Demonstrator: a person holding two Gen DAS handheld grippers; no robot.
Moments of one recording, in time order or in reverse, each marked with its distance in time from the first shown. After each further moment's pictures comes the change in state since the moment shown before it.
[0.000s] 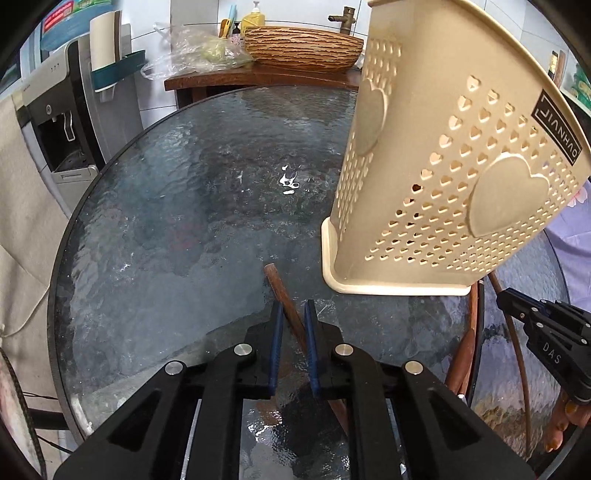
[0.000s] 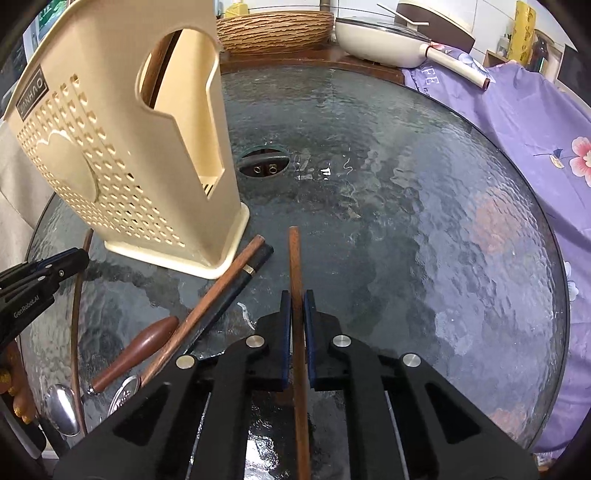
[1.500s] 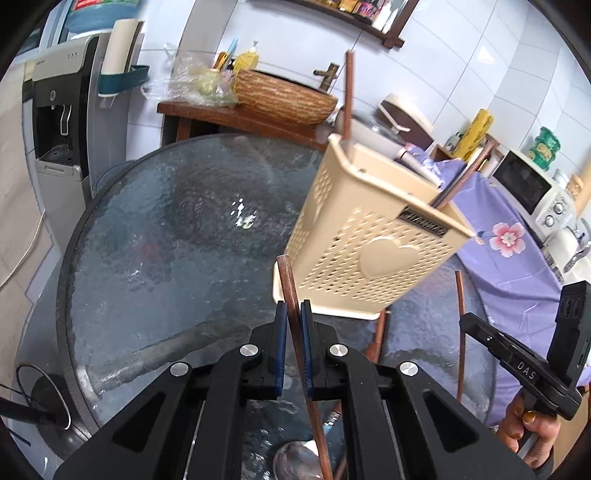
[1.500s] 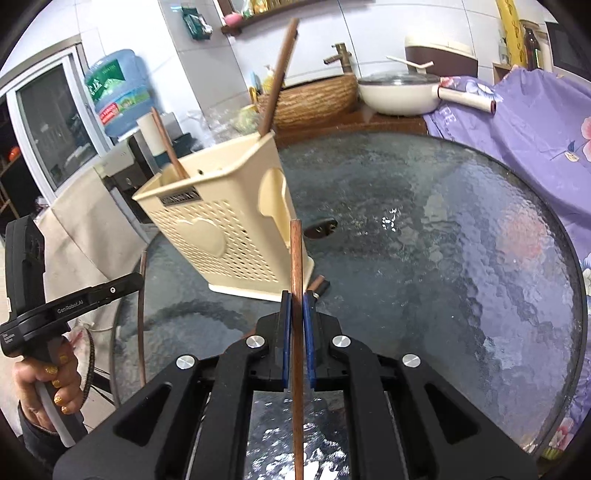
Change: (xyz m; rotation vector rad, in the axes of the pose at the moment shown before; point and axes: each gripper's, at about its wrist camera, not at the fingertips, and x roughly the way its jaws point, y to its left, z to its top) left arm -0.095 0.009 -0.016 -0.108 -0.175 -0.244; right arm -0.106 -0.018 -0.029 0.083 -0.254 0.301
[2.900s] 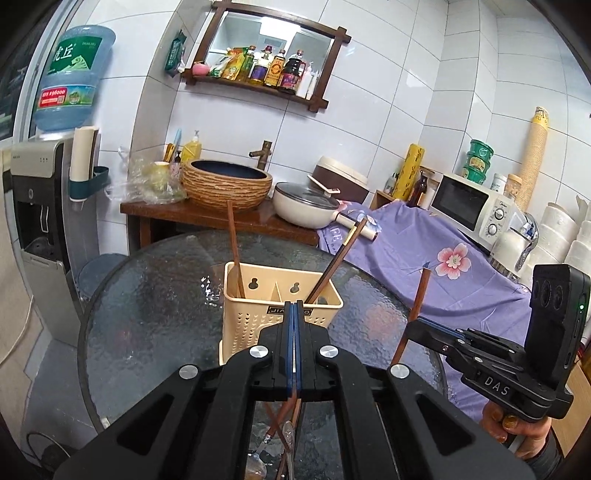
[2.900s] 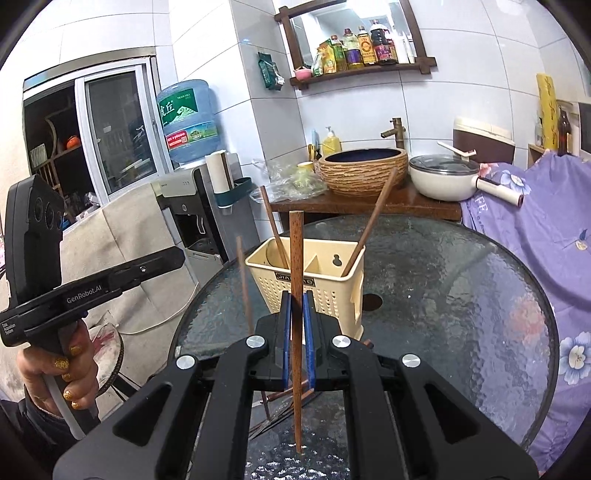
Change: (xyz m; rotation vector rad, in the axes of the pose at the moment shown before) left arm -0.106 -0.073 0.023 0.181 -0.255 -0.108; right arm -0.103 0.064 0.036 -0.191 -0.188 0.116
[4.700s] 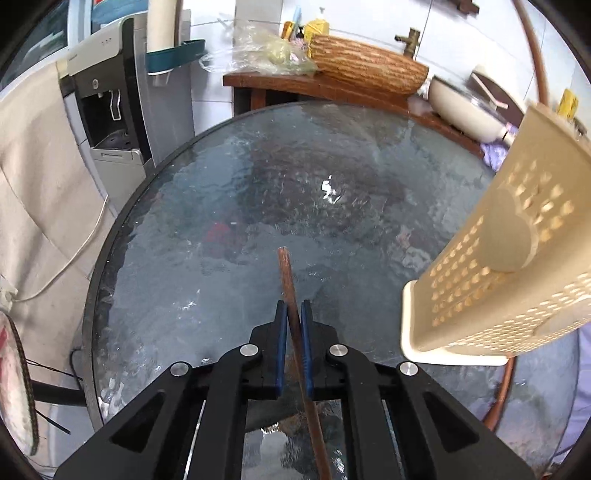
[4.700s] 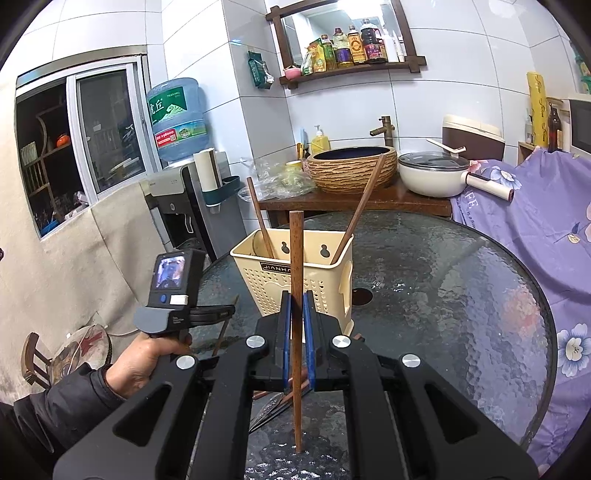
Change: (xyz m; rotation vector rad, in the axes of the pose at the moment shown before) left arm 0.170 0.141 -0.061 -0.183 0.395 0.453; right arm 0.009 -0.010 -0.020 0.010 -0.008 -0.047
